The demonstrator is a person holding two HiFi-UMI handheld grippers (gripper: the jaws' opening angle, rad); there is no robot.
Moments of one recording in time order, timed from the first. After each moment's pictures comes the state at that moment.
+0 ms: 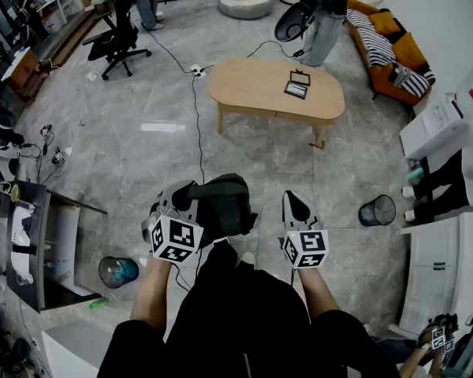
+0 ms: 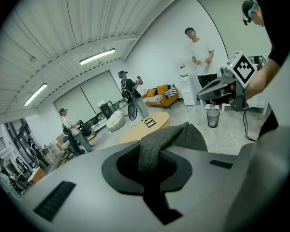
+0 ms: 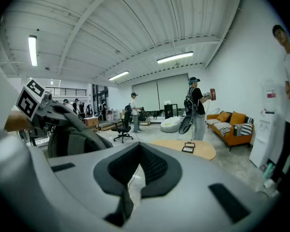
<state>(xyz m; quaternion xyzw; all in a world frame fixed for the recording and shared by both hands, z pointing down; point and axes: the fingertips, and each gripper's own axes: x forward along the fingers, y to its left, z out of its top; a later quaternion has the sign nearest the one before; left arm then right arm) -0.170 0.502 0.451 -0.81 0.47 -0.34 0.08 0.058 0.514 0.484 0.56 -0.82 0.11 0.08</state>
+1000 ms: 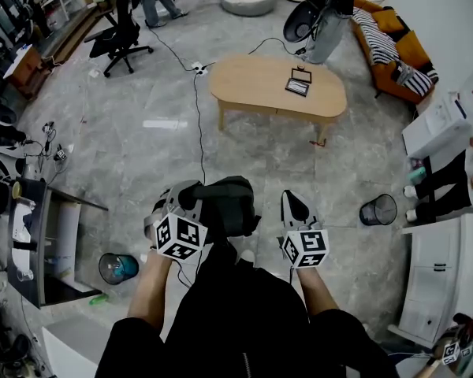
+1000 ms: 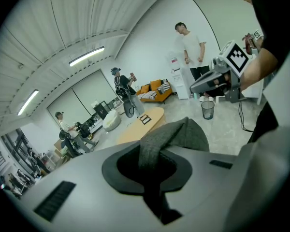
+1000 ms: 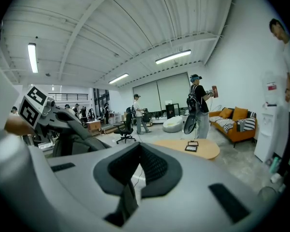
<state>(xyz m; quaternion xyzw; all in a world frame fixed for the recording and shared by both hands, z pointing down) -0.148 0.503 0.468 -0.81 0.43 -0.39 0.10 0.064 0.515 0.489 0.55 -0.83 0.12 0.06</state>
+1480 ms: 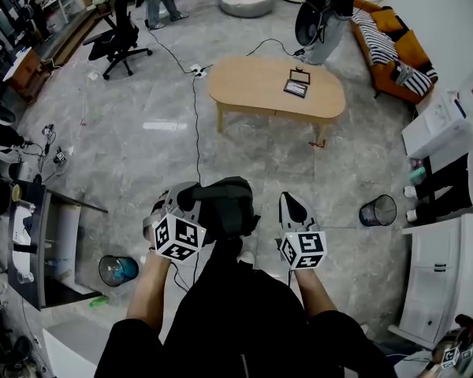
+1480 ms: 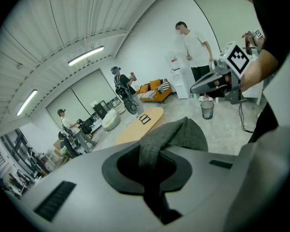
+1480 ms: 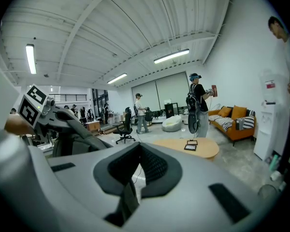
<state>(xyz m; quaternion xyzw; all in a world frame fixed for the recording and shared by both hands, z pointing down) -0.143 0.497 0.469 -0.81 0.42 -0.39 0.10 0.069 0.511 0.493 0.55 -0.82 0.13 0.06</state>
